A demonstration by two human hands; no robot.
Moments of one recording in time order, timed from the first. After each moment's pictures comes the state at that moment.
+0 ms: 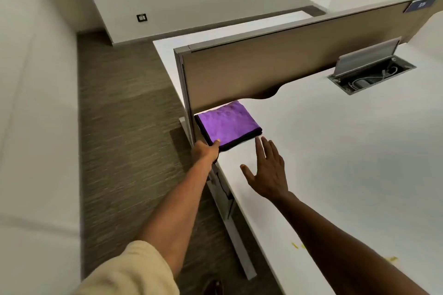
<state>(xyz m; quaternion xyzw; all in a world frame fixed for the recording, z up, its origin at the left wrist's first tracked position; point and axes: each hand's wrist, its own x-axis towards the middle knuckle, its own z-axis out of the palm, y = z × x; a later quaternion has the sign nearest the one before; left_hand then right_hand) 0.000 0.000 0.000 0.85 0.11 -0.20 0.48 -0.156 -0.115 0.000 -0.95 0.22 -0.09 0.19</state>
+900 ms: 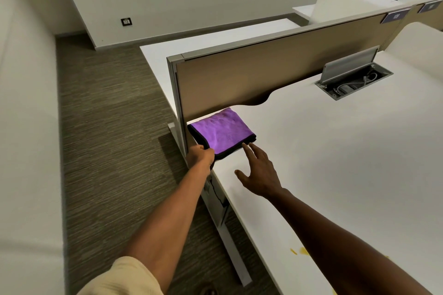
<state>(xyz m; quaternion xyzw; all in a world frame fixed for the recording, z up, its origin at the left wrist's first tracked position) 0.021 -0.014 -0.003 0.83 0.14 -0.21 0.50 -0.129 -0.122 0.013 -0.95 0.22 -0.03 0.22</state>
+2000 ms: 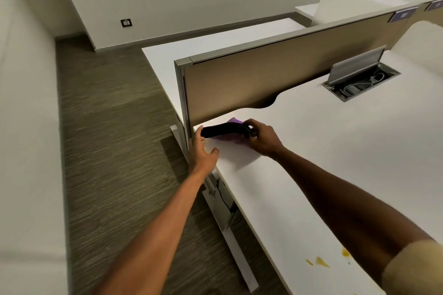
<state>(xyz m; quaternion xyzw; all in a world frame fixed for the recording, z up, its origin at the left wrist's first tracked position) 0.040 0.030 0.006 0.81 -0.10 -0.17 0.56 -0.033 -0.159 0.056 -0.90 0.22 -0.06 0.36</state>
